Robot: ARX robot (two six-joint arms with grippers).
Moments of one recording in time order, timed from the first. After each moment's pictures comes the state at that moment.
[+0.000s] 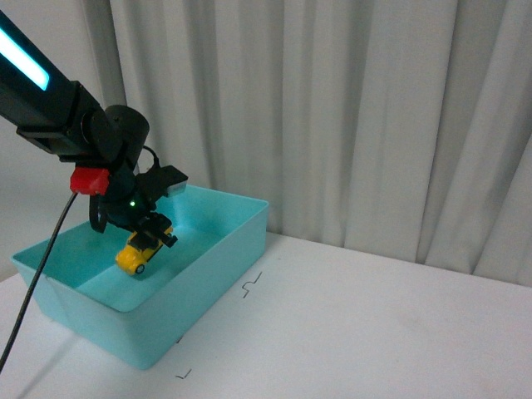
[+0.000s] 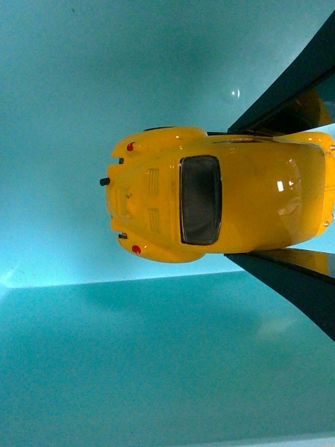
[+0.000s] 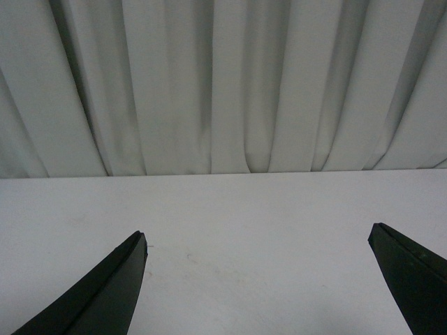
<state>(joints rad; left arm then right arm) 0.34 2.21 1.51 -0.25 -0.10 0.59 0.00 0.00 0.01 0.00 0.00 -0.01</state>
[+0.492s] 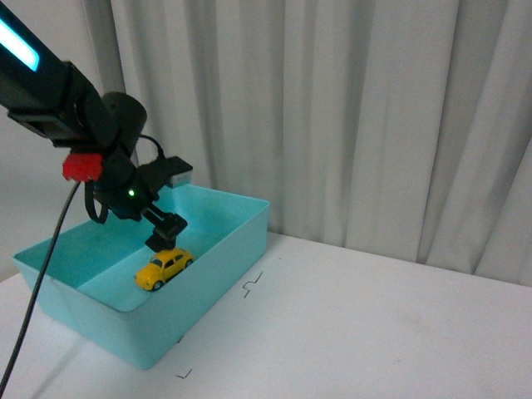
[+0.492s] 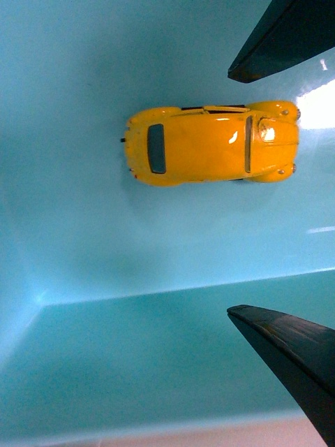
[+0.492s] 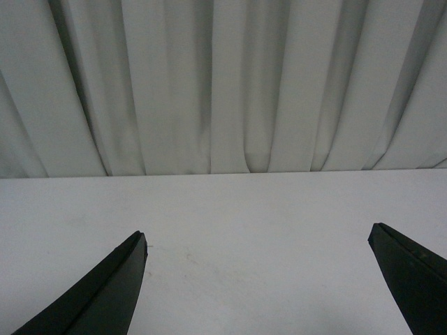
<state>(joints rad) 0.36 2.13 1.49 -0.31 0.01 0.62 0.00 0.00 0.01 0.00 0.00 -0.01</state>
